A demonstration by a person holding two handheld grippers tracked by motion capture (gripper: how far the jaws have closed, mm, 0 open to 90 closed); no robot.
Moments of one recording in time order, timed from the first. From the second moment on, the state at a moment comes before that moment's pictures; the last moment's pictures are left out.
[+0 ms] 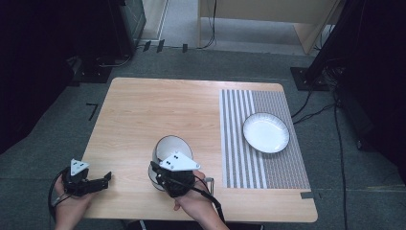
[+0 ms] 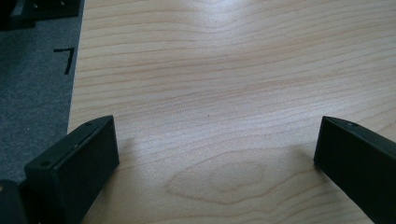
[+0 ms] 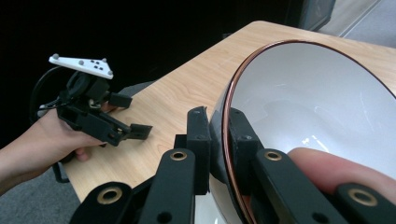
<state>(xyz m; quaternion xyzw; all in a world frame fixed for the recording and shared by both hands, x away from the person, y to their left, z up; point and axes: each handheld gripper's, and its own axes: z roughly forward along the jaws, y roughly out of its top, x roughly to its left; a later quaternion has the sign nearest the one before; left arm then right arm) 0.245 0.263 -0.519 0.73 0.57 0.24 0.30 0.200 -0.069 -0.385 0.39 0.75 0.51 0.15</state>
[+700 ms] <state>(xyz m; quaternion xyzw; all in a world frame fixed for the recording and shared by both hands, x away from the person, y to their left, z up) 0.245 0.263 -0.519 0.73 0.57 0.24 0.30 0.207 -0.113 -0.375 0.43 0.73 0.51 0.19</state>
